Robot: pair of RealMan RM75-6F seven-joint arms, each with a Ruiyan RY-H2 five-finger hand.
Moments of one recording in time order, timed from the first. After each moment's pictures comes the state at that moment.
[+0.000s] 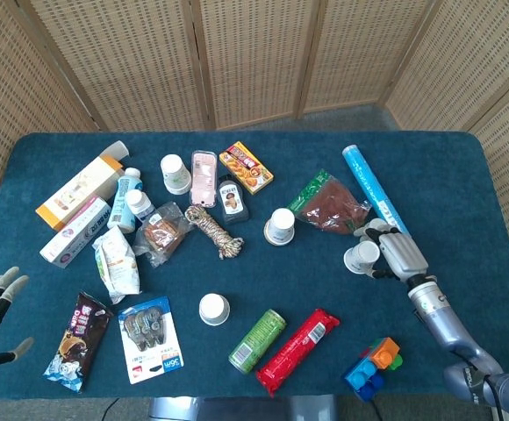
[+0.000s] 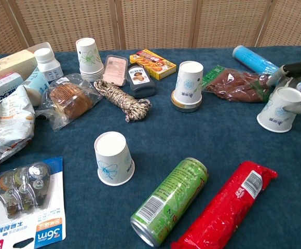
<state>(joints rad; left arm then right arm) -0.01 -0.96 0.09 -1.73 1.61 1.46 -0.06 0.54 -1.41 0.09 -1.21 -1.43 1.01 0.34</state>
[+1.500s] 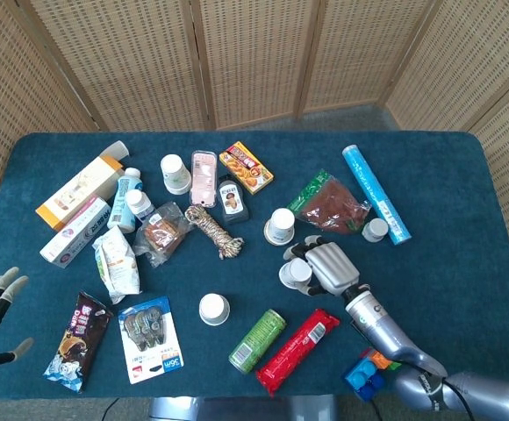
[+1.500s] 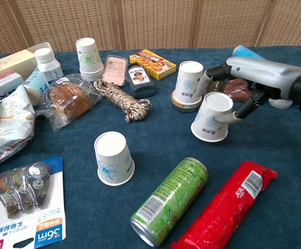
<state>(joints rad) -0.01 -0.96 0.09 -1.73 1.61 1.46 -0.07 0.64 -1.48 0.14 -1.54 -1.40 0.99 -0.04</state>
